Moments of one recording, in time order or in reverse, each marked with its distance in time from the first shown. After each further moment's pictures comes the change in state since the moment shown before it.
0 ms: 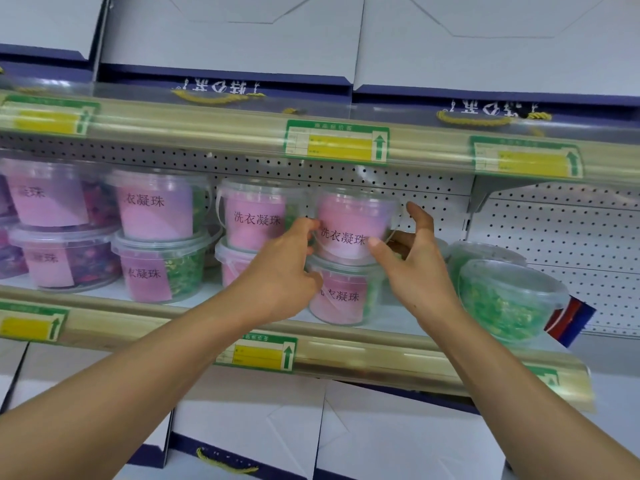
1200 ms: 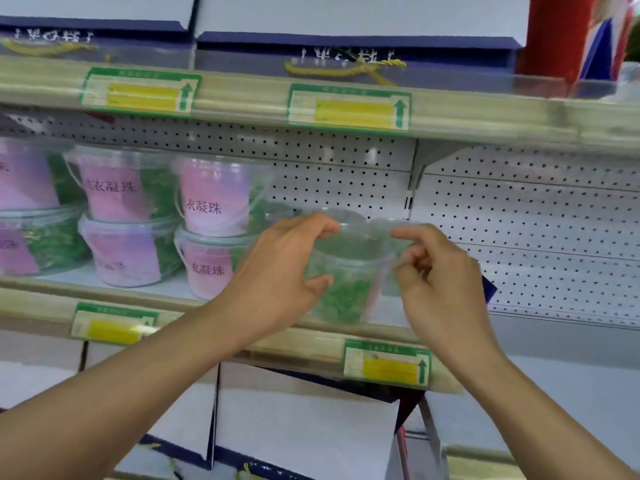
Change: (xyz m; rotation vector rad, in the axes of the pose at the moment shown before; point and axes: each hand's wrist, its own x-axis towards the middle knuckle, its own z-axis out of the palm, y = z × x) left_hand 0.013 0.097 0.129 0.291 0.134 0.195; right_hand -0.019 0.078 -0.152 -0.211 0.054 -0.193
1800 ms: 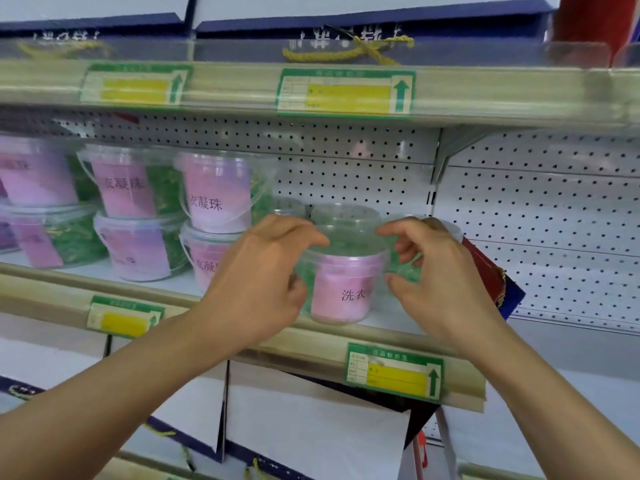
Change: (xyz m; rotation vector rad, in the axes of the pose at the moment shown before) left_hand -0.007 -0.015 0.005 0.222 0.152 0.128; right_hand 0.027 0.030 0.009 -0.094 -0.238 -0.172
